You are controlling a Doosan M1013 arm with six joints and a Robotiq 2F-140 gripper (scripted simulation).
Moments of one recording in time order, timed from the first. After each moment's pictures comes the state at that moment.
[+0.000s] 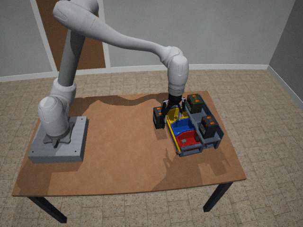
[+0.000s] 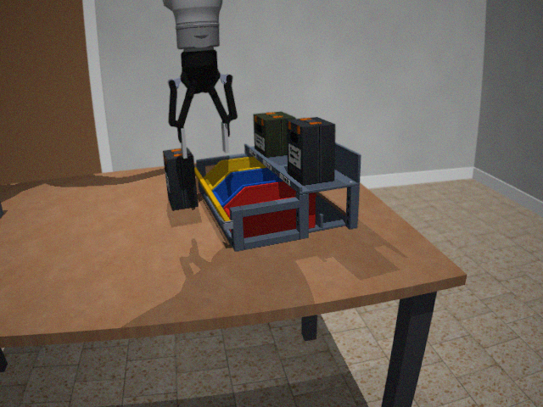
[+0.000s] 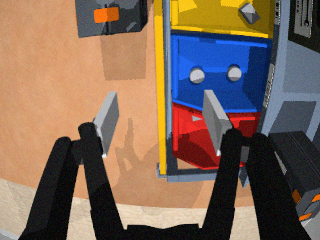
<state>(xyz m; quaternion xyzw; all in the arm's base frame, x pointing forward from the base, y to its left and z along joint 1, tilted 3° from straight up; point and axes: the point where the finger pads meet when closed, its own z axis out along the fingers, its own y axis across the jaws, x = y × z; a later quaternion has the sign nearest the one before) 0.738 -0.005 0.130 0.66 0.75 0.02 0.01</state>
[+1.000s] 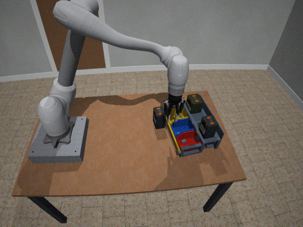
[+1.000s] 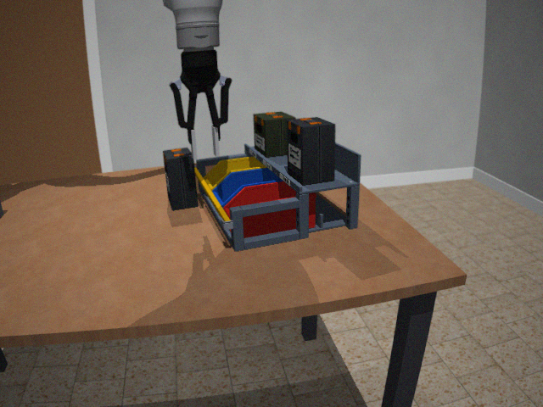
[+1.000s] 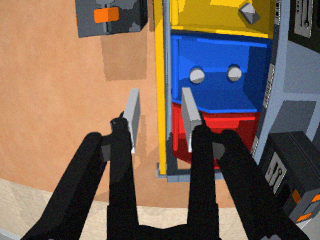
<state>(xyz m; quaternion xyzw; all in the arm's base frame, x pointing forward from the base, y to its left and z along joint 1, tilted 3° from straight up) 0.738 -0.005 0.130 0.66 0.75 0.02 0.01</state>
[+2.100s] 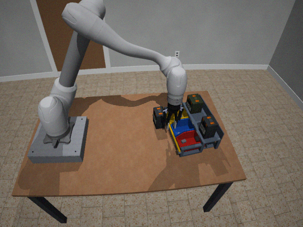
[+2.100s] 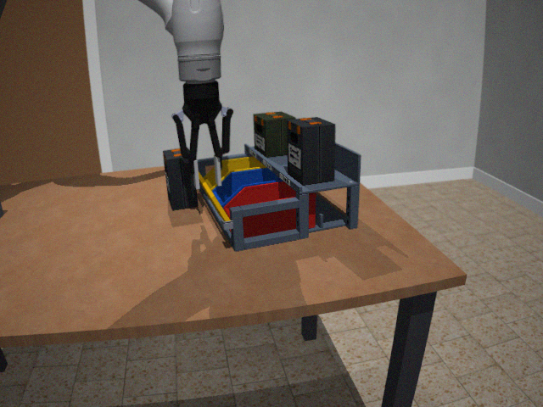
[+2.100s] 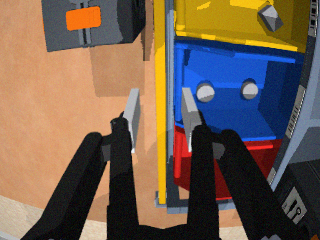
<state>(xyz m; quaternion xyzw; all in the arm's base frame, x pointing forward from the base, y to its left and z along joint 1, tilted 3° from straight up) 0.741 -0.003 0.063 0.65 0.76 0.02 0.01</state>
